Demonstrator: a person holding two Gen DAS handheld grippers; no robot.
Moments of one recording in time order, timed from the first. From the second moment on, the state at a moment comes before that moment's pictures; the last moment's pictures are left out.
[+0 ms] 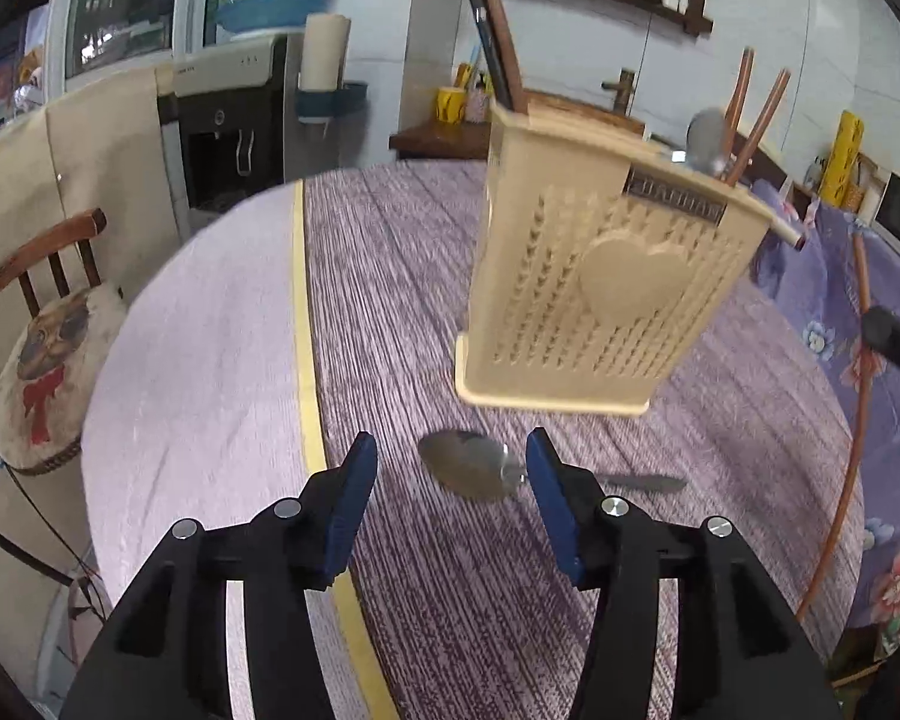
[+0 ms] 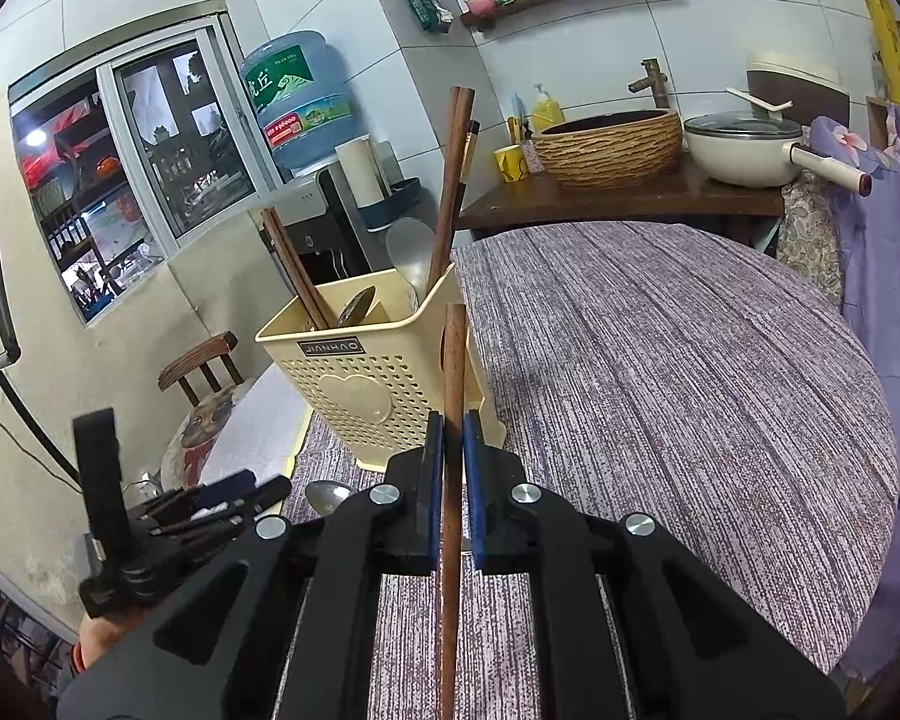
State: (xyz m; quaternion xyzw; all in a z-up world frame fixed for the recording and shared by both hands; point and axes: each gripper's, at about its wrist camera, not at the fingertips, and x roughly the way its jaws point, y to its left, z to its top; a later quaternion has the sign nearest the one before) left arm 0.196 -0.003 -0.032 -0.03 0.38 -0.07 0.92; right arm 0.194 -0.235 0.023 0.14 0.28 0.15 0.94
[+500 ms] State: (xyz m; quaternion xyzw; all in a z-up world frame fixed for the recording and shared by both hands) left arm 0.238 0.020 -0.068 -0.14 0.43 -0.09 0.89; right arm 0.197 -0.236 0.017 0.14 0.29 0.15 0.94
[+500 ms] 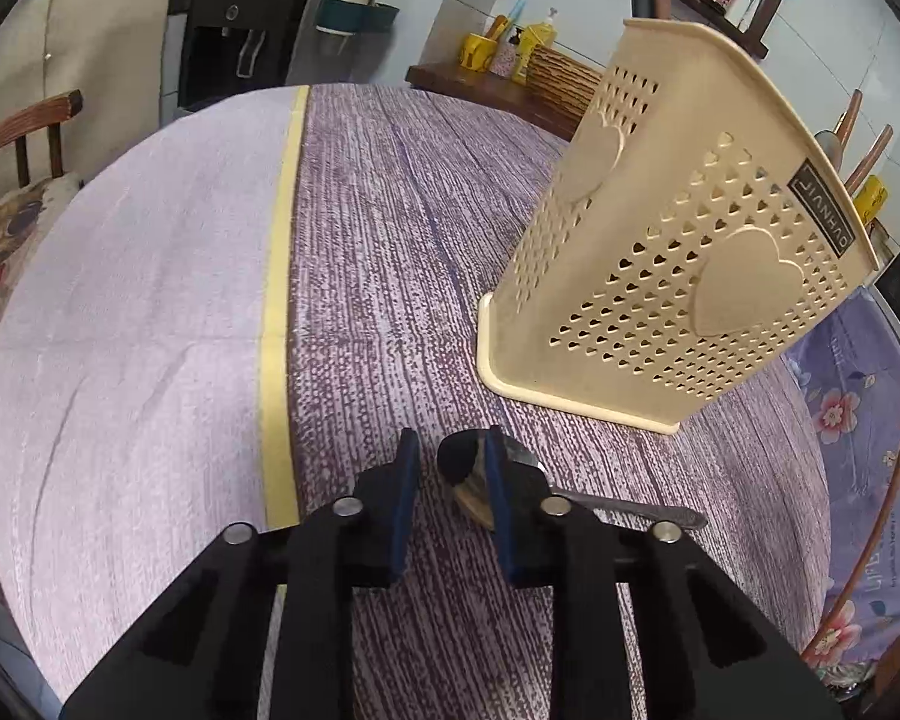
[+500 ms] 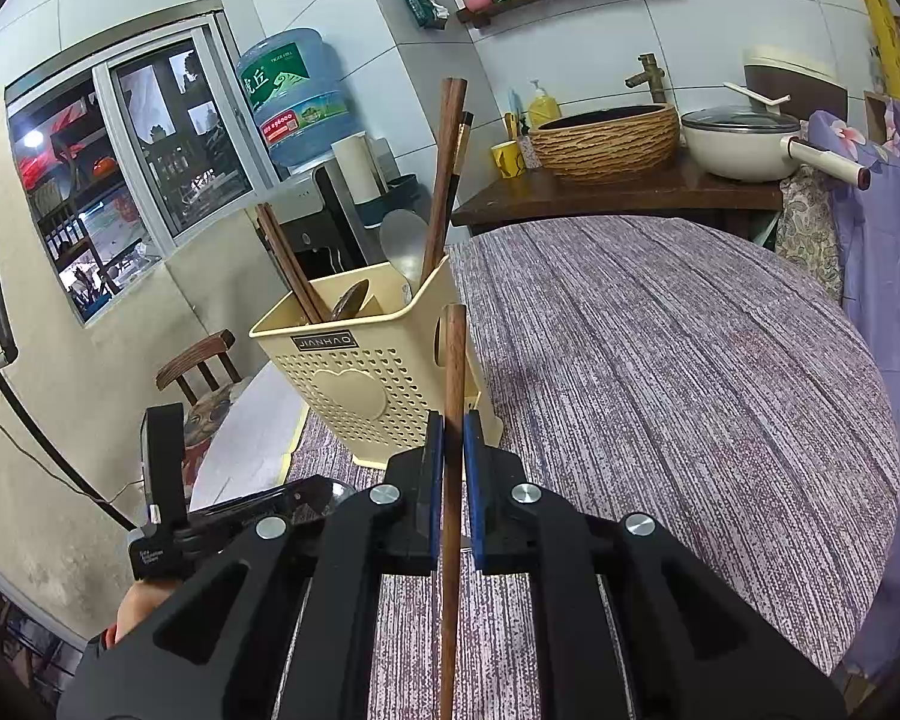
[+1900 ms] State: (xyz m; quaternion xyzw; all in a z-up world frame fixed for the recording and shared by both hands) left arm 0.178 -0.001 0.141 0.05 0.20 -0.15 0.97; right arm 0.180 -0.207 0.136 0.07 0.15 0.25 0.95
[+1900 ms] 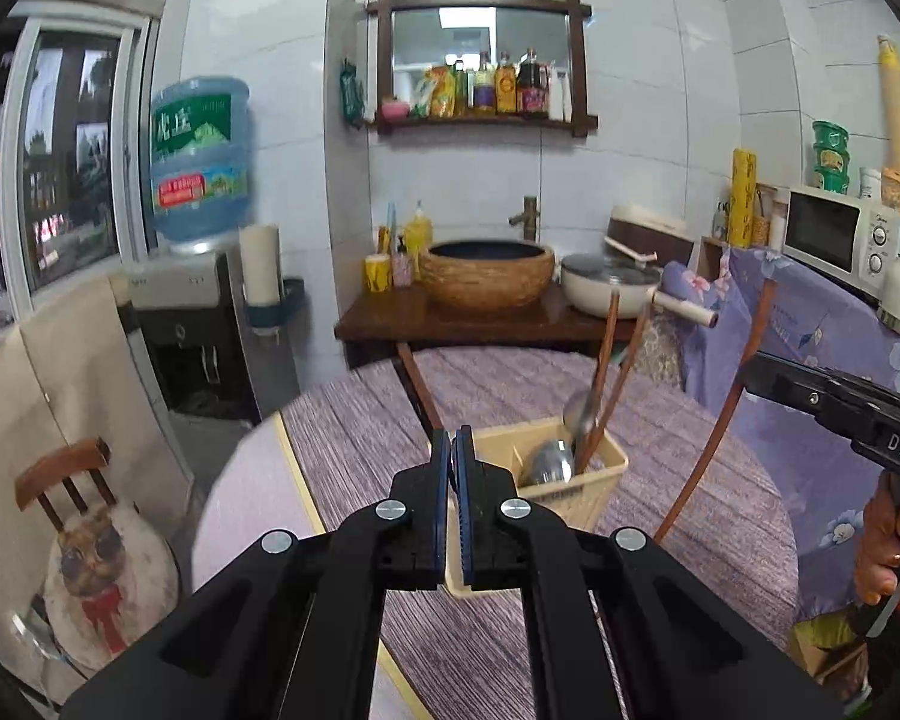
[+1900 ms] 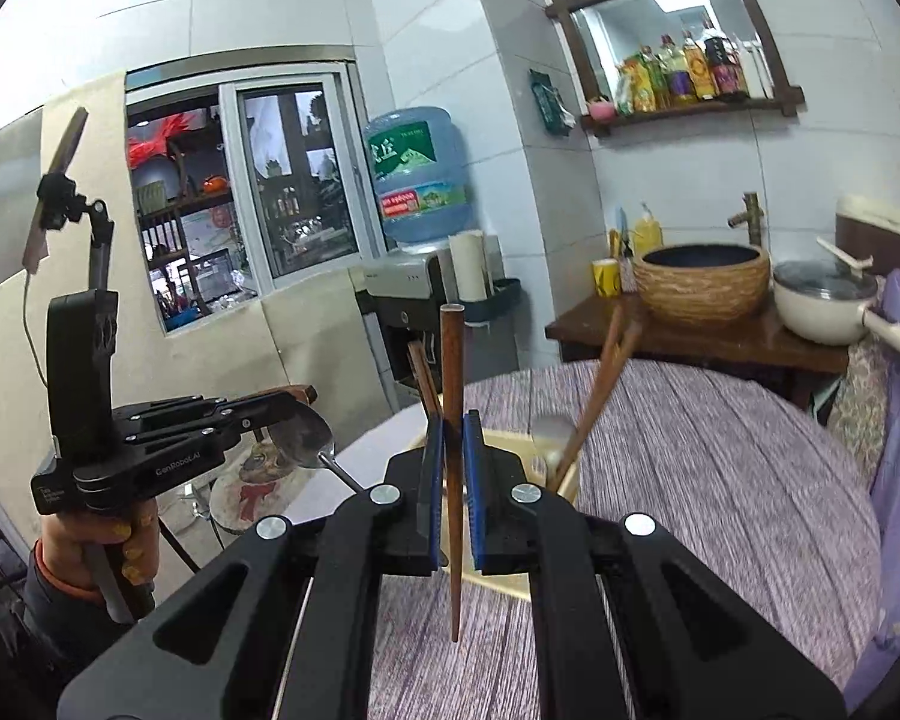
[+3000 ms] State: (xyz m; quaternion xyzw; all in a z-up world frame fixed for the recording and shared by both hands) left arm 0.255 -0.040 0.139 0.20 0.23 -0.08 0.95; right arm 0.266 -0.192 0.121 0.05 0.18 0.18 0.97
